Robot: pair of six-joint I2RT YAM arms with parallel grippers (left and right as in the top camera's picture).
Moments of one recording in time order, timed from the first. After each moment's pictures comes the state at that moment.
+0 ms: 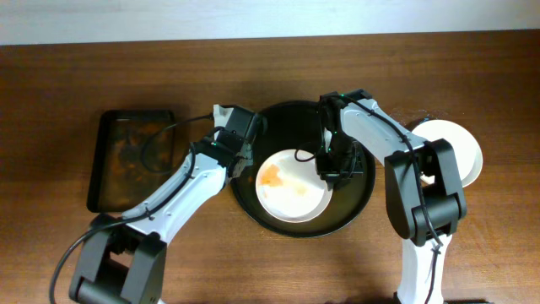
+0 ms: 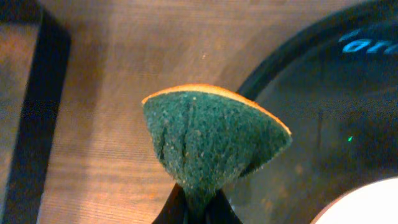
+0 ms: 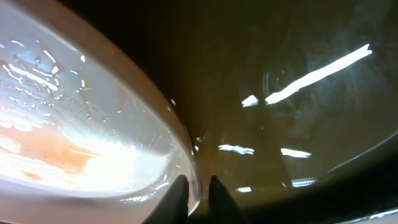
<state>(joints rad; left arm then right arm) -0.48 1.72 1.15 -0.53 -0.39 -0.46 0.30 2.15 1.55 -1.29 -0.17 0.30</state>
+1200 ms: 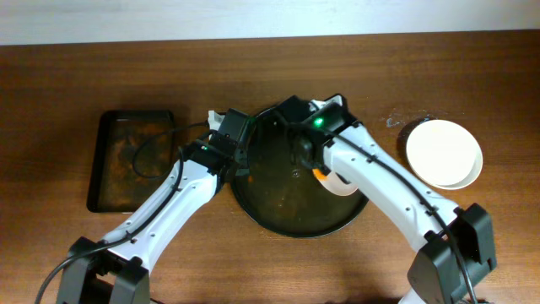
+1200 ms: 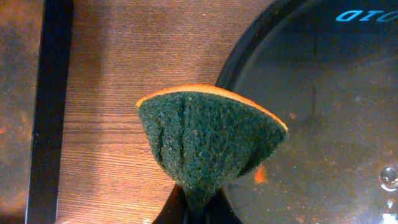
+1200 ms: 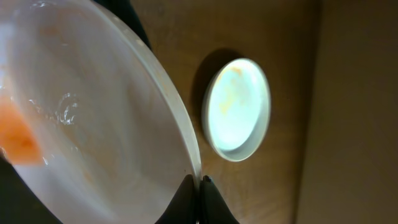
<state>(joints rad) -0.48 1.62 1.15 -0.69 -0.30 -0.47 0.62 1.80 1.58 -1.36 0.79 0.40</state>
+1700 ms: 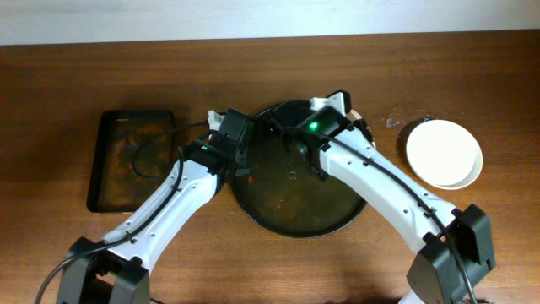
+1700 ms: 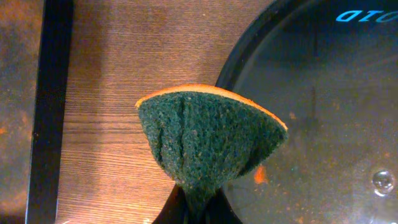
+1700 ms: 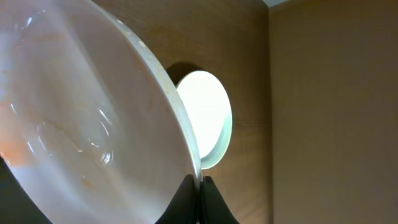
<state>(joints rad) -0.48 1.62 1.15 -0.69 -0.30 -0.47 0.62 1.80 1.58 -1.40 0.94 0.50</state>
